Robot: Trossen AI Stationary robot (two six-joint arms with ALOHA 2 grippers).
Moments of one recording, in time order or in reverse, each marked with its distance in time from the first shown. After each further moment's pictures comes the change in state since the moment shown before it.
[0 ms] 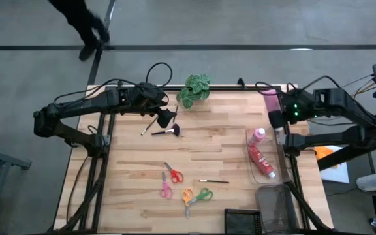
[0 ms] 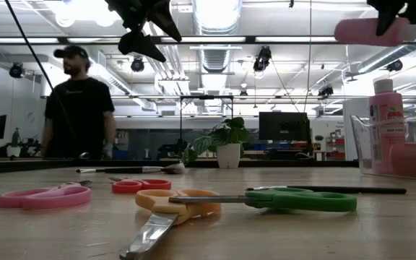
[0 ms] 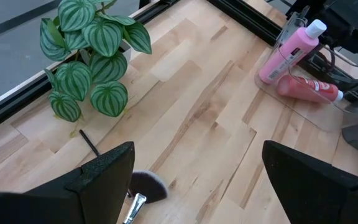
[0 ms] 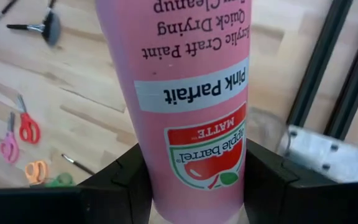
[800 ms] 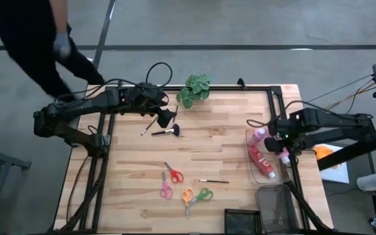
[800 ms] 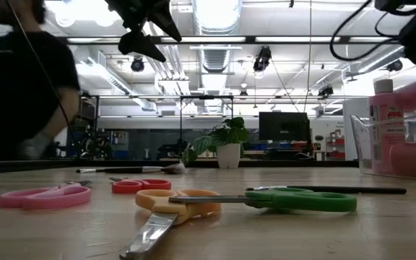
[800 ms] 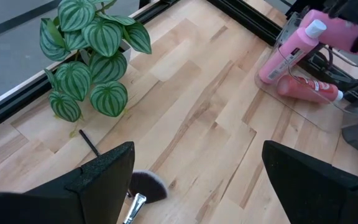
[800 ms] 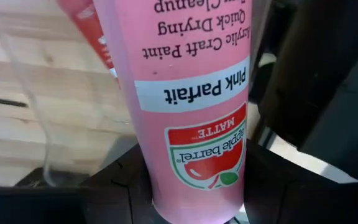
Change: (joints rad) left arm 0.000 0.000 0.000 0.000 0.000 0.000; right arm 0.223 -0.072 -0.460 -0.002 -0.415 0.441
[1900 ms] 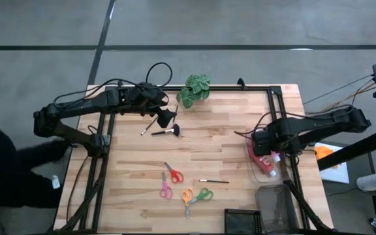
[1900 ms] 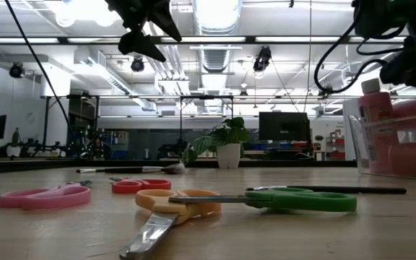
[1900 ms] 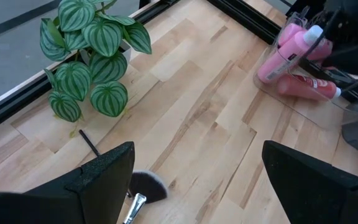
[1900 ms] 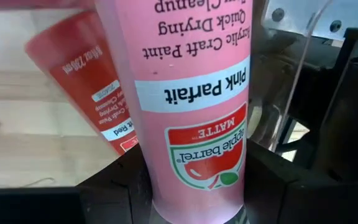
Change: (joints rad) left arm 0.000 0.000 0.000 0.000 0.000 0.000; right arm 0.127 0.309 -0.059 0.149 0.176 0.068
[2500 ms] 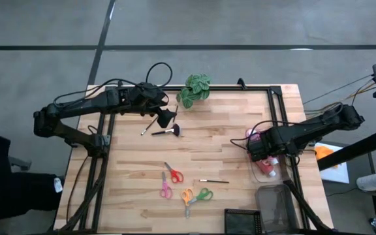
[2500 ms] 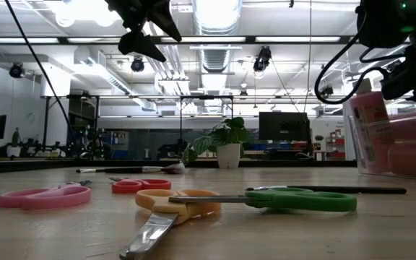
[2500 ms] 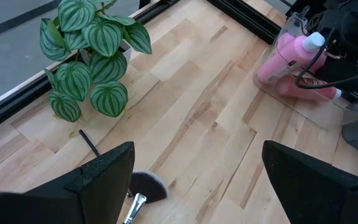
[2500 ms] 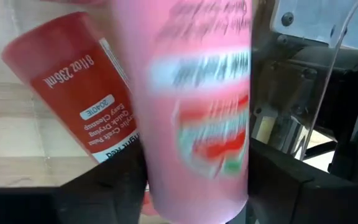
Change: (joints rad) left arm 0.000 0.000 0.000 0.000 0.000 0.000; right arm 0.111 0.112 -0.028 0.081 0.049 0.109
